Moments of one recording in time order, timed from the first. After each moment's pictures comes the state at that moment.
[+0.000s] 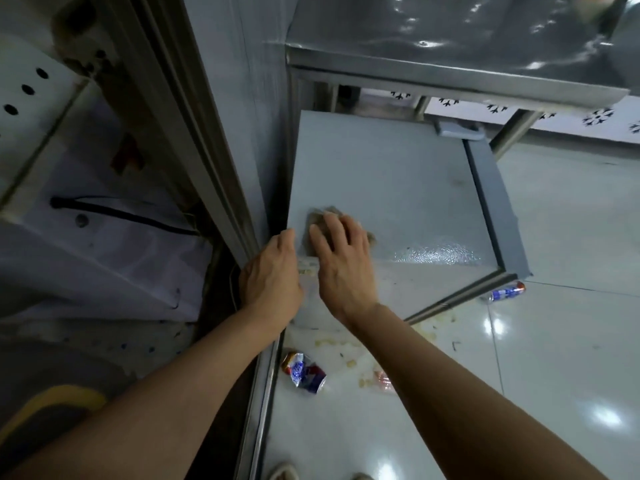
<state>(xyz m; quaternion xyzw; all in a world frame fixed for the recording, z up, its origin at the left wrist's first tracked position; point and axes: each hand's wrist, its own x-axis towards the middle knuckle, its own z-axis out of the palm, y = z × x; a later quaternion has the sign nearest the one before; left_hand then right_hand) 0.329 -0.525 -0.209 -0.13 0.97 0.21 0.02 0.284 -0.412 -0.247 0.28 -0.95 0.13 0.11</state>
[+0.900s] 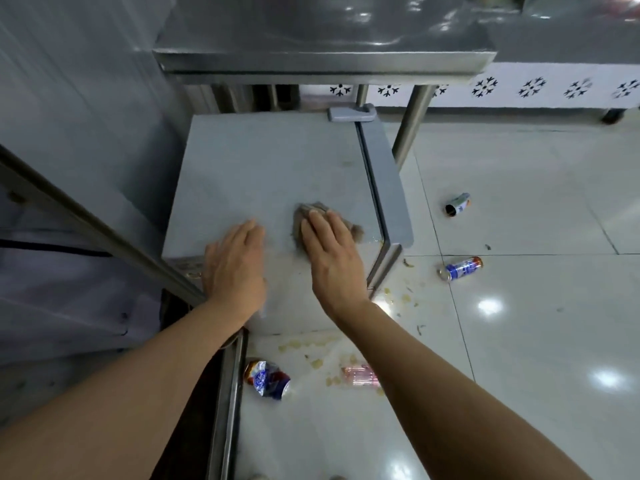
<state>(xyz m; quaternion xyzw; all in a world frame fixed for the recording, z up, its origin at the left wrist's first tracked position) 0.295 -0.415 -0.227 -0.04 1.00 0.07 -0.01 0.275 -0.266 -0.249 0.22 -0.95 0.18 0.15</state>
